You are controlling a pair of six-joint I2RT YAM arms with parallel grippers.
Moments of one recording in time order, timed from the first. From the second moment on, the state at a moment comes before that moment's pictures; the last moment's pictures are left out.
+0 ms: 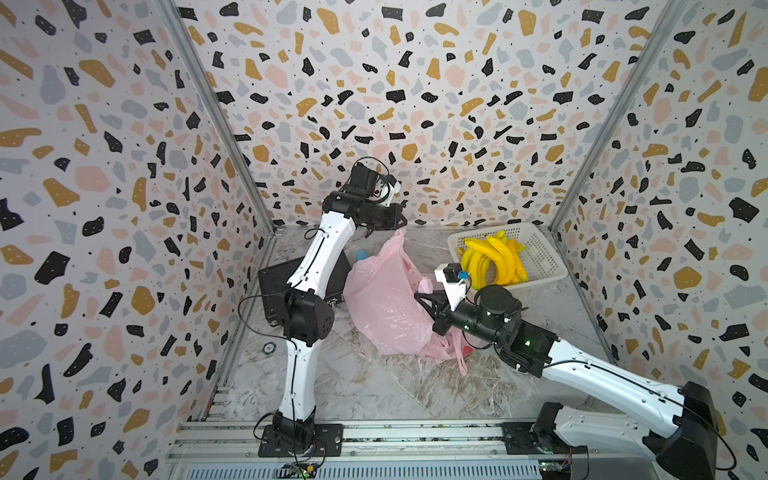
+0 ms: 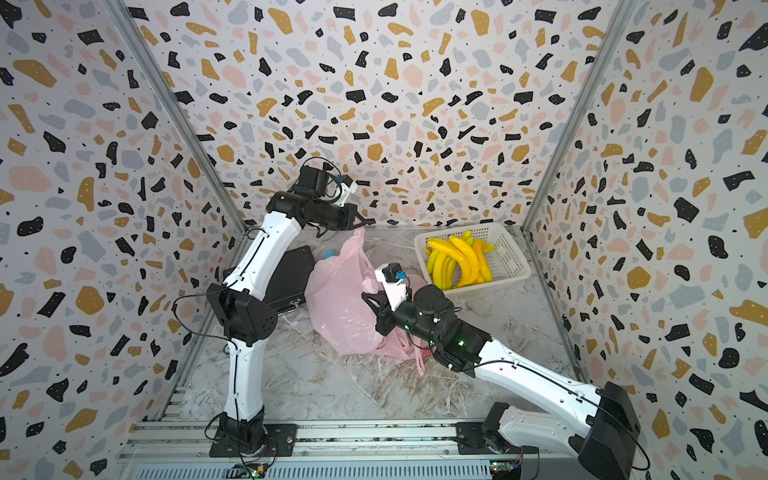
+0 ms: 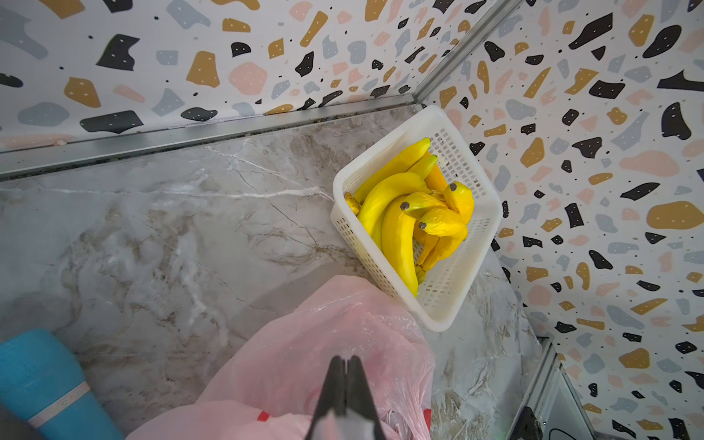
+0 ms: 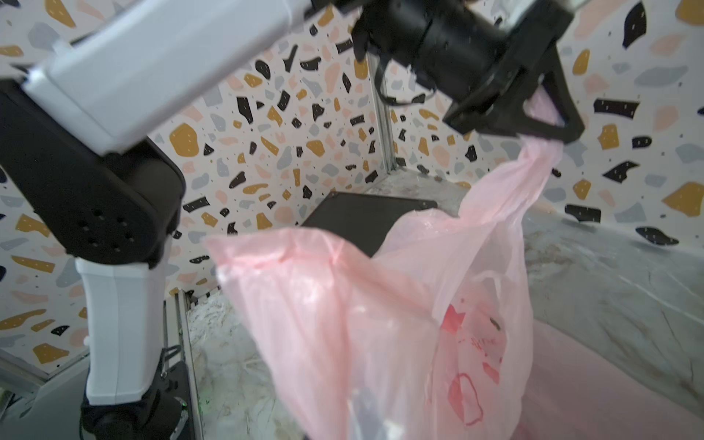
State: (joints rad) left arm -0.35 2.19 2.45 -1.03 0.54 -0.19; right arm 0.94 1.08 0.81 0.11 -0.06 0.24
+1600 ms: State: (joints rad) left arm -0.46 2.05 2.27 -1.01 0.64 -0.13; right arm 0.25 1.74 1.52 -0.69 0.16 -0.07
